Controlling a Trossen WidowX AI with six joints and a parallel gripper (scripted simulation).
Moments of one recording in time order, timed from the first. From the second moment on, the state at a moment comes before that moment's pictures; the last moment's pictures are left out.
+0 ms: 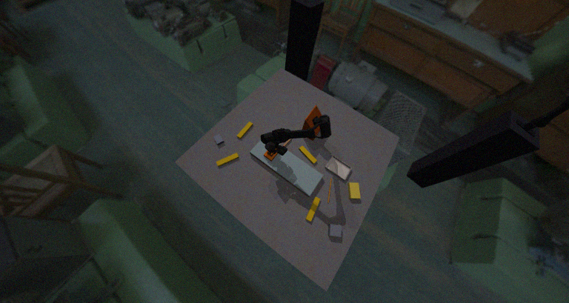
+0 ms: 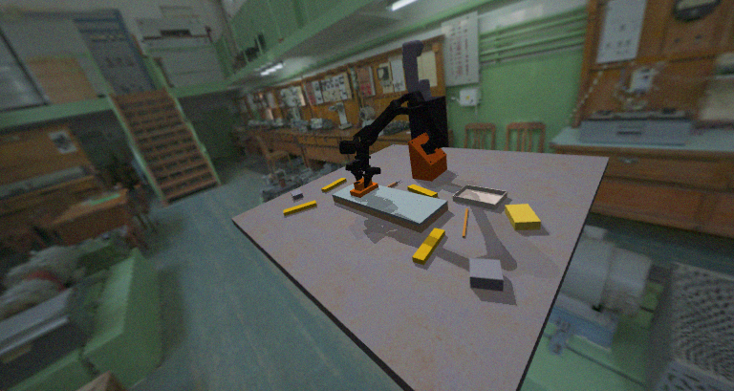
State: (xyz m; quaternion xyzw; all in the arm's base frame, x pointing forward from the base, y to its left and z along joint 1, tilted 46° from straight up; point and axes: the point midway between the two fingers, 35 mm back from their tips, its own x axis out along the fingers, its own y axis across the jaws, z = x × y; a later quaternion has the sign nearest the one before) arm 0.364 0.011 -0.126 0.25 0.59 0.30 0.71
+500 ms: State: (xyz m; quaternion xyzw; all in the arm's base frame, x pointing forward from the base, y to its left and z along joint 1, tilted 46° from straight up) arm 0.369 -0.017 -0.153 0.25 0.59 0.30 0.71
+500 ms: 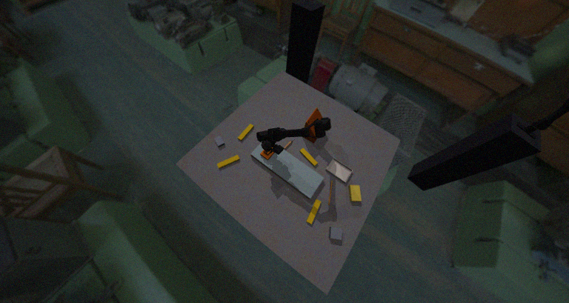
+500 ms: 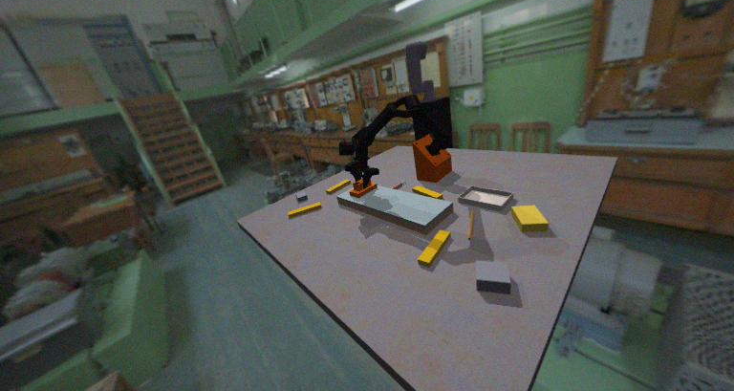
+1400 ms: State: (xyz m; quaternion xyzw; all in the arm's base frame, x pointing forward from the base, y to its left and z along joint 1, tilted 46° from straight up) arm 0.372 -0.041 -0.171 0.25 0.59 0.30 0.70
